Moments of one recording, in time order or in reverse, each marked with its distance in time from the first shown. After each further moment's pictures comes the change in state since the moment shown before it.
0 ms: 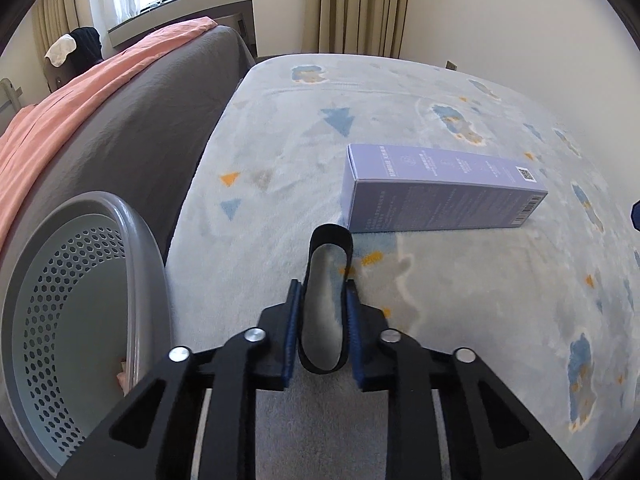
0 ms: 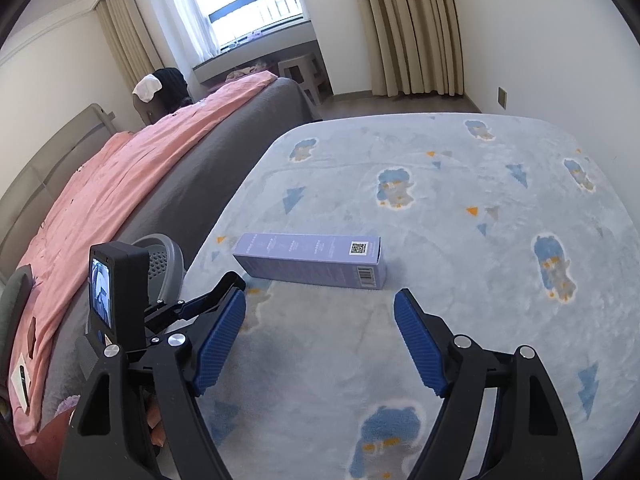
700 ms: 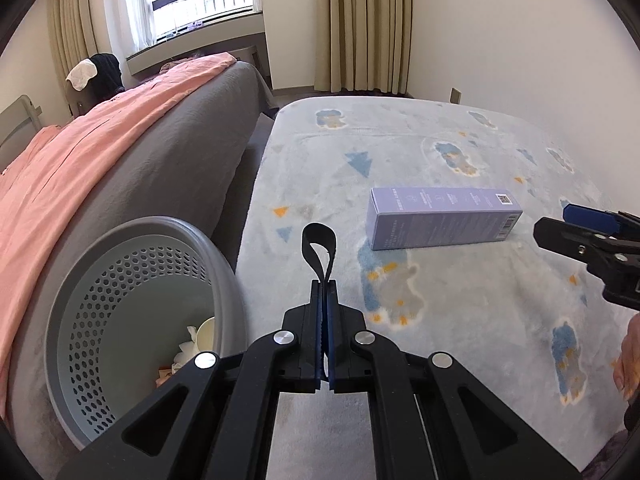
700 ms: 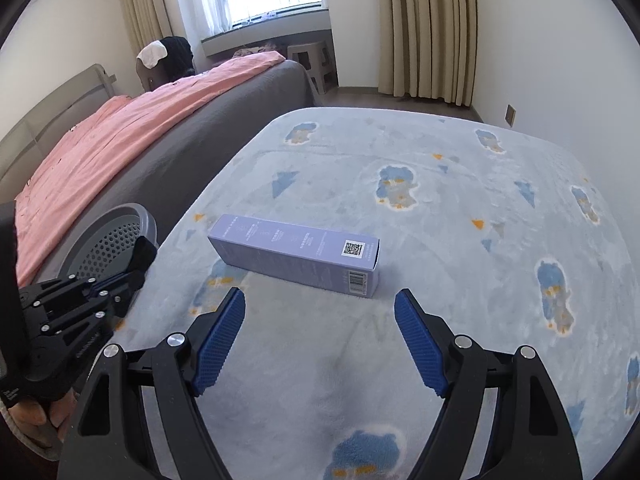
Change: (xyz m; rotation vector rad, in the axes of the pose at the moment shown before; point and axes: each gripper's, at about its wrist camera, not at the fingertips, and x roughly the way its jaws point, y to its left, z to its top) left arm -0.065 0.018 -0.009 0.005 -0.123 0.066; right arm 0.043 0.000 0.007 -0.132 0.060 -0.046
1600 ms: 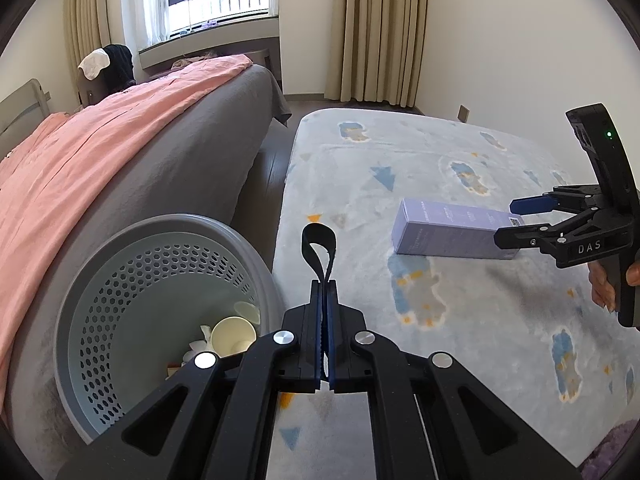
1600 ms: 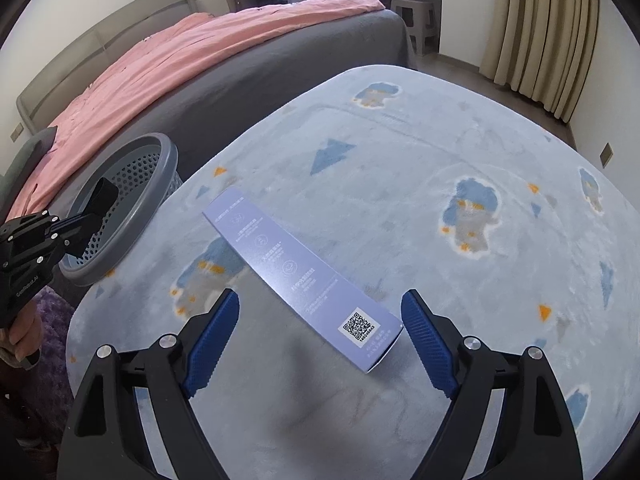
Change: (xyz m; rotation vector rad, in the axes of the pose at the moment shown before) left arm -0.013 0.034 0.000 -0.055 -0.023 -0.014; right arm 0.064 -0.004 0.041 -0.308 0.215 0.221
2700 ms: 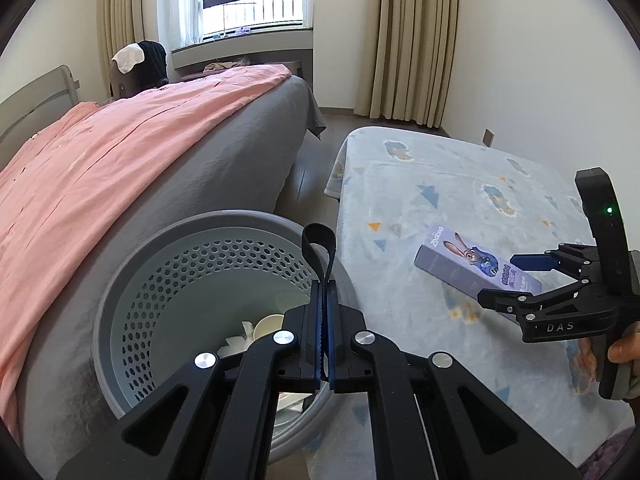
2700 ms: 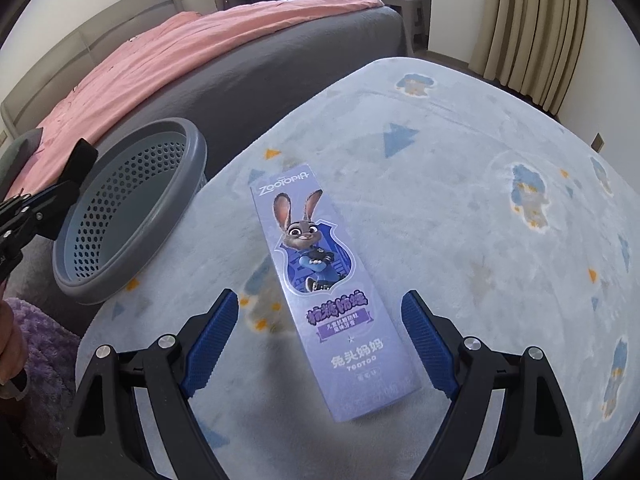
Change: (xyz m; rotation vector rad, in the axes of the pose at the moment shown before) left arm -0.033 0.053 -0.014 -0.078 -0.049 0.068; right arm 0.036 0.081 -0.005 0.043 -0.002 -0.097
